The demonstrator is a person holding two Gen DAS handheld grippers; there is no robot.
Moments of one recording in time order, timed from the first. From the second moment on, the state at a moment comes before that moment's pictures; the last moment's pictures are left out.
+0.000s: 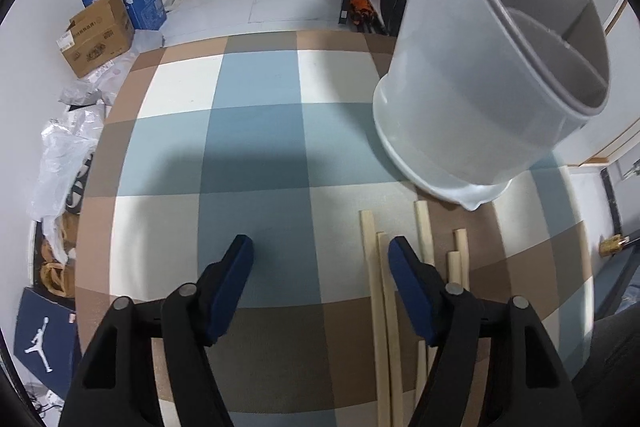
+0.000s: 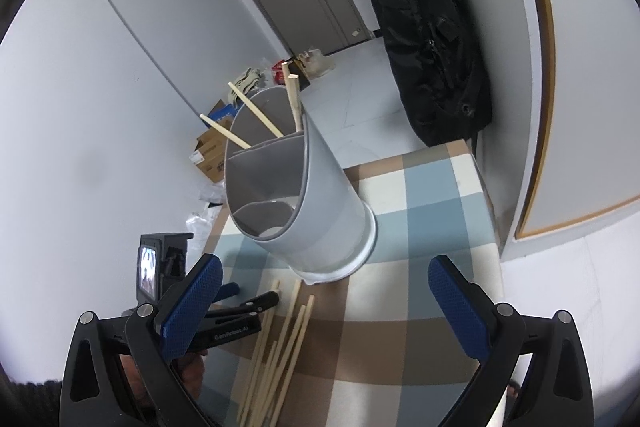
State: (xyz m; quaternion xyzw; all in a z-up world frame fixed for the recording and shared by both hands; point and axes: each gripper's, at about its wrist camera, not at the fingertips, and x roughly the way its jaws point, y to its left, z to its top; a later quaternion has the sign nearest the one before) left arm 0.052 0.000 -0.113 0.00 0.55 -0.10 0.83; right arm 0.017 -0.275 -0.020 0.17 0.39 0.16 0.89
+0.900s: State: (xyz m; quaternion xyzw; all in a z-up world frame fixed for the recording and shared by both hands) left arm 0.078 -0.008 -0.116 0.01 0.60 -0.09 0.80; right arm 0.012 -0.271 -0.020 0.18 0.39 0.19 0.88
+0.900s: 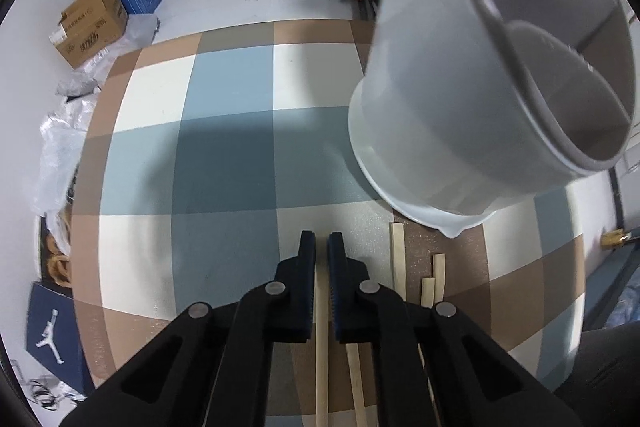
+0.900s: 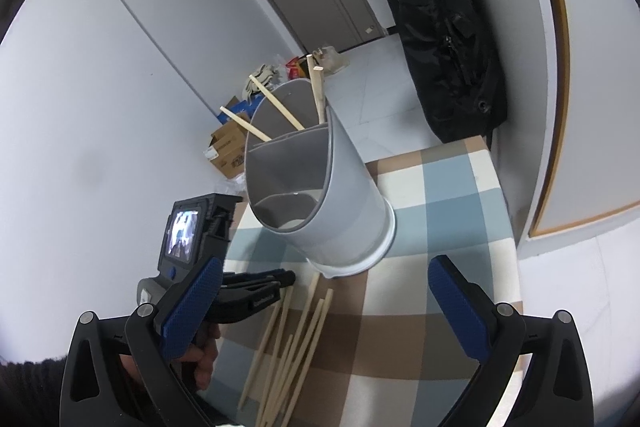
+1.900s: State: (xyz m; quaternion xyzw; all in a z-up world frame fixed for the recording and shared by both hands) left arm 0.056 0.082 -0.054 -0.15 0.46 -0.11 0.87; right arm 0.026 -0.141 -0.082 0.05 0.52 0.25 0.82
